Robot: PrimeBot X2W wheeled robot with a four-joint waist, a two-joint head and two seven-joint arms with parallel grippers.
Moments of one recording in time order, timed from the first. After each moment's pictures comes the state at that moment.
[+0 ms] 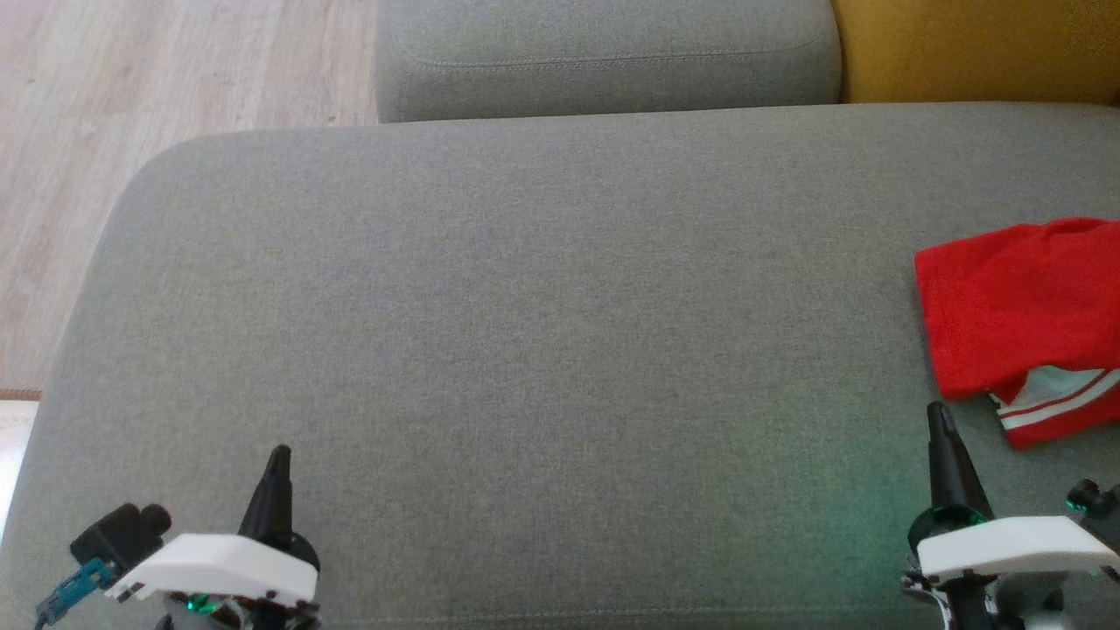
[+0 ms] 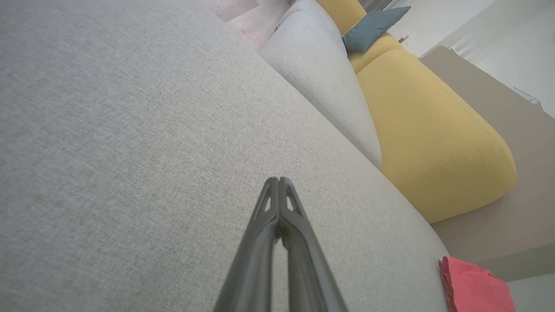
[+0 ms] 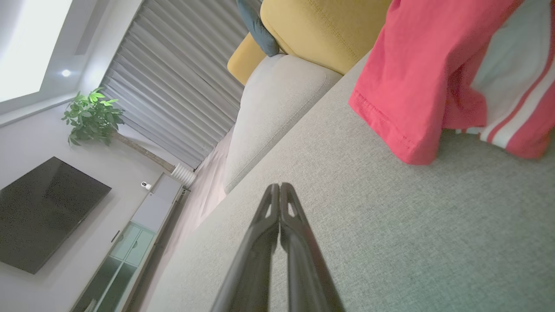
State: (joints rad) left arm 0.07 0.15 -0.16 0.20 -0.91 0.03 -0.09; right arm 0.09 -0.05 -0.01 0.14 0.86 0.13 -0.01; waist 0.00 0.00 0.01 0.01
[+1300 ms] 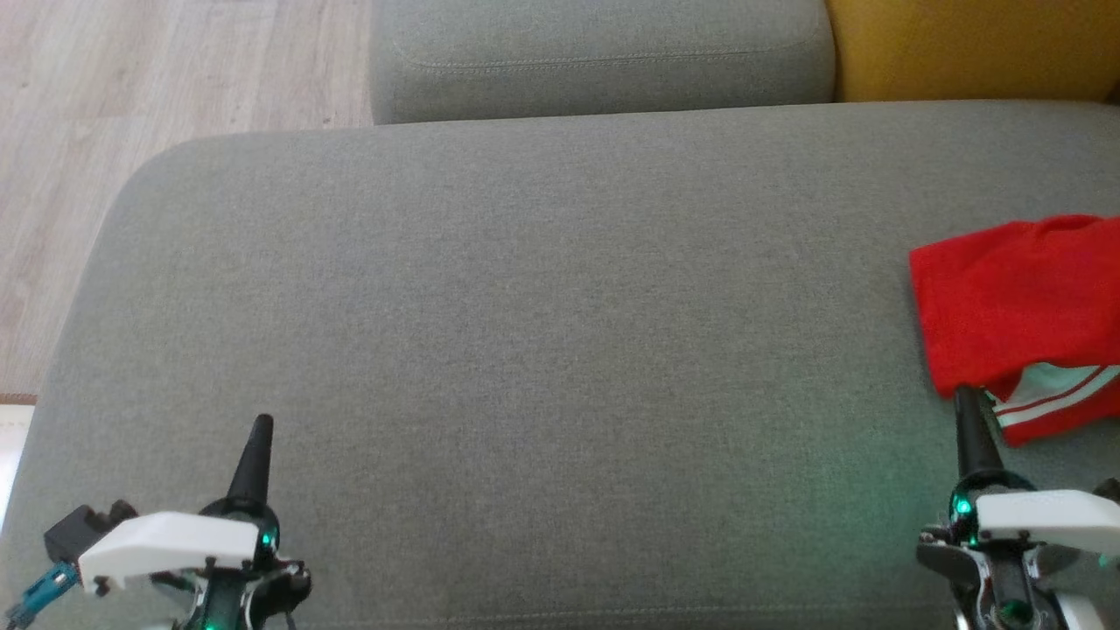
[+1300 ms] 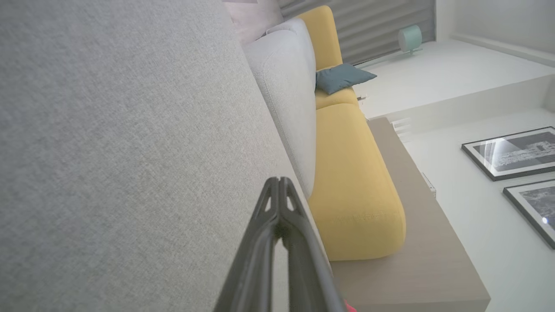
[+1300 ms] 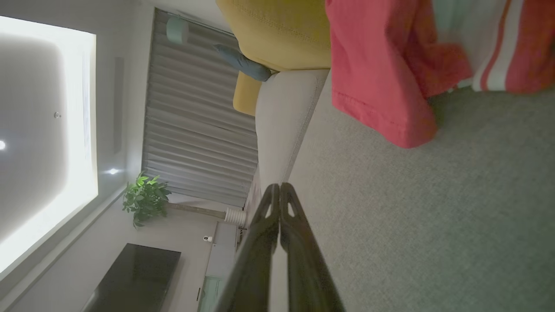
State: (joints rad) left arm 0.01 0.10 -0.05 0.24 -1.32 -0.05 0.01; right arm 0.01 -0.06 -0.06 0.22 1.30 0.13 0.04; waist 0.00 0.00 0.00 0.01
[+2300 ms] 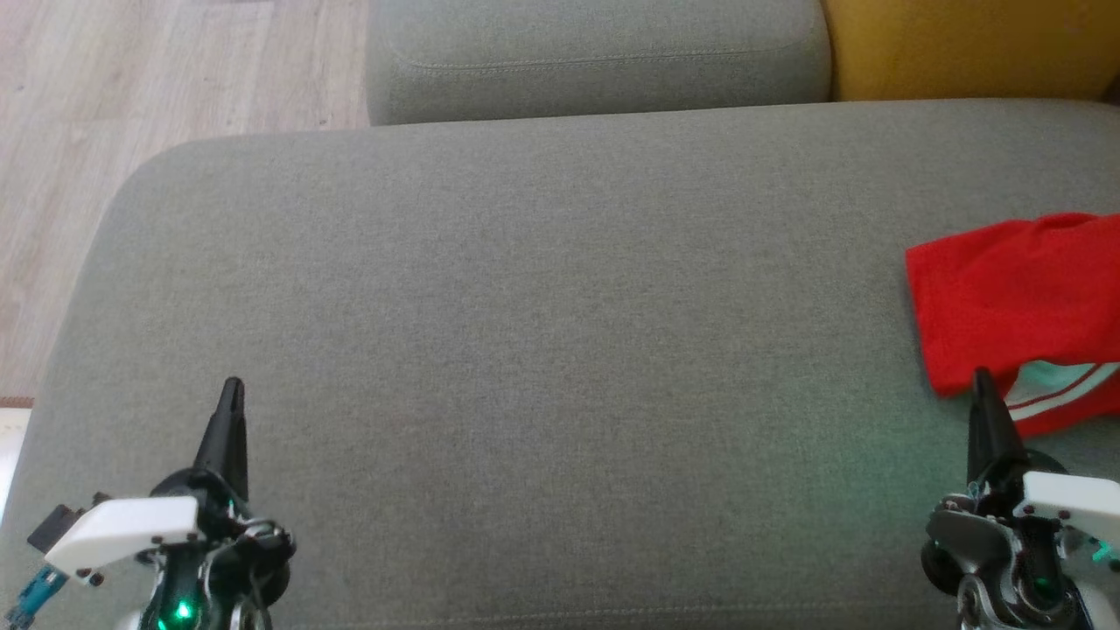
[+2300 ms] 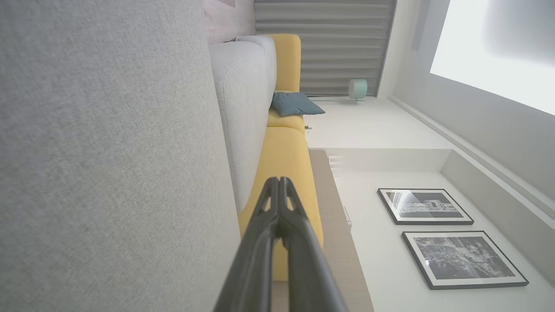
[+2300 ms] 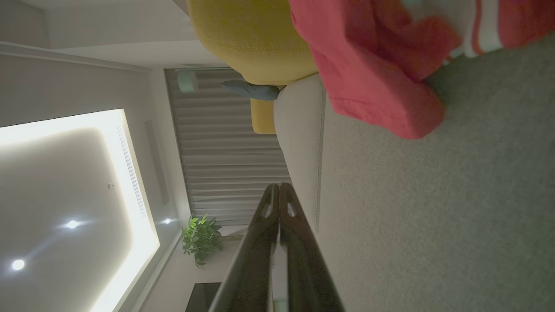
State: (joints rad) left arm -0.05 0.06 0.05 0.27 -1.62 -0.12 0.09; right arm -0.05 -0.06 -0.09 0.27 1.63 0.13 0.07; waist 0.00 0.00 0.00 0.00
